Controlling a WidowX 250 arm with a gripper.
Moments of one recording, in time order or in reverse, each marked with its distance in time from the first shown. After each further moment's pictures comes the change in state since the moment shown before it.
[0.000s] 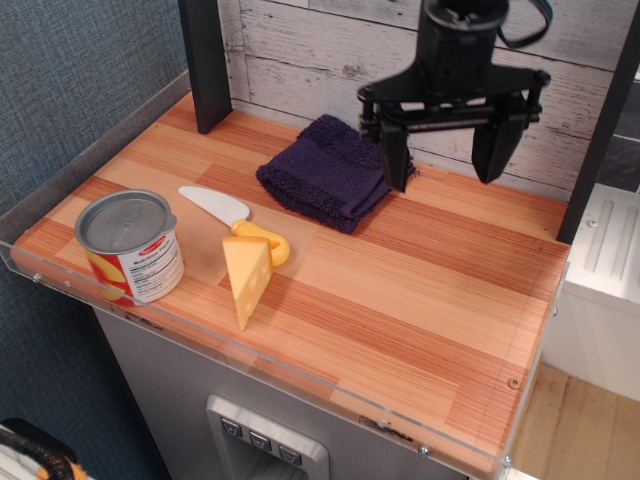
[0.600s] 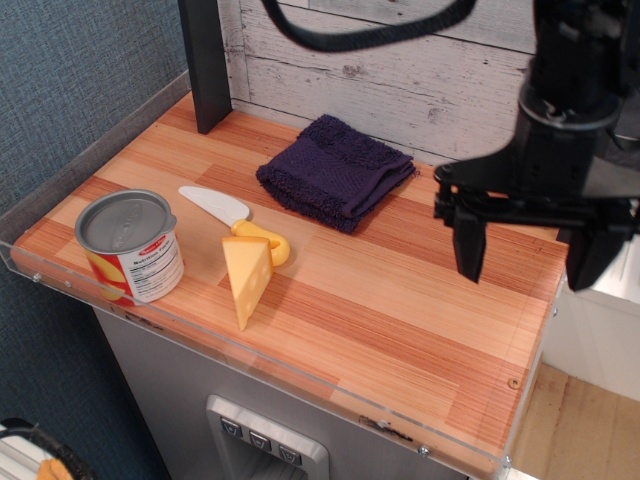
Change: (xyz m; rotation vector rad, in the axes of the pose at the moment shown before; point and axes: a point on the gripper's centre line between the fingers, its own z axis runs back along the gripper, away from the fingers) arm -0.074 -0.035 -0.007 -0.040 0.038 -0.274
